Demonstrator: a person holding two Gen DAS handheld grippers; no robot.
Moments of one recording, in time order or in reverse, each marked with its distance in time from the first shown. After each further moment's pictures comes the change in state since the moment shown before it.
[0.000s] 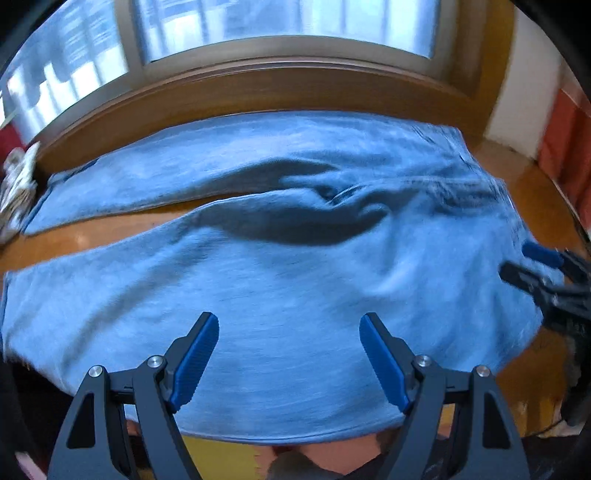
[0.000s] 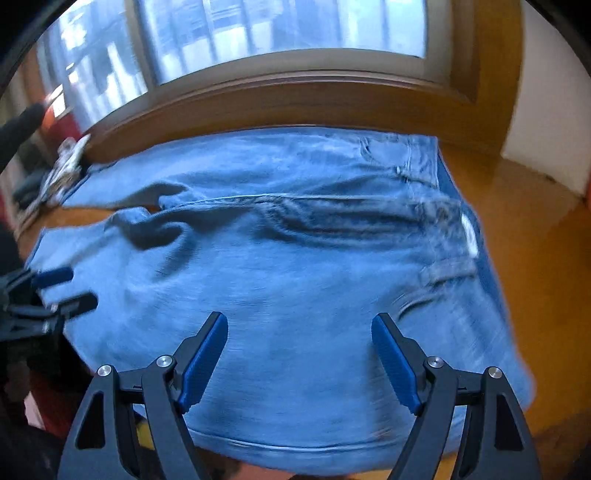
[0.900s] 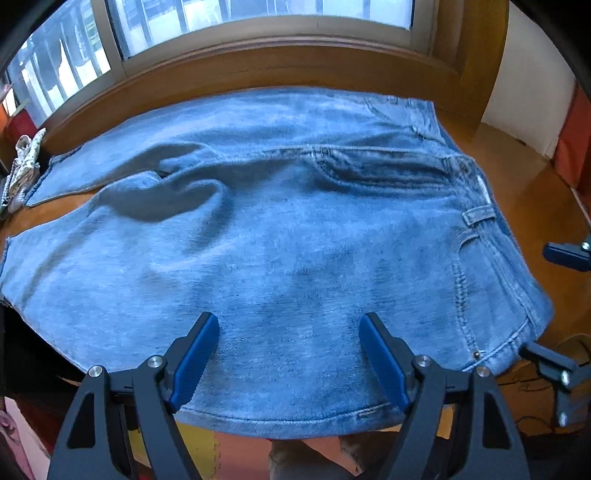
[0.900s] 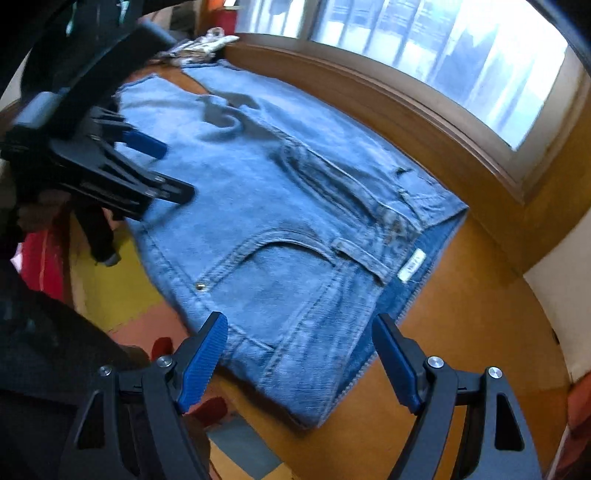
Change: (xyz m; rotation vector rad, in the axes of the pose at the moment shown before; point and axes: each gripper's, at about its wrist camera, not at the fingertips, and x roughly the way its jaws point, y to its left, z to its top) left arm 0.025 -0.139 -0.008 -0.045 0.075 0.073; right arm -0.045 -0.074 -0.037 -0.690 0.015 0.150
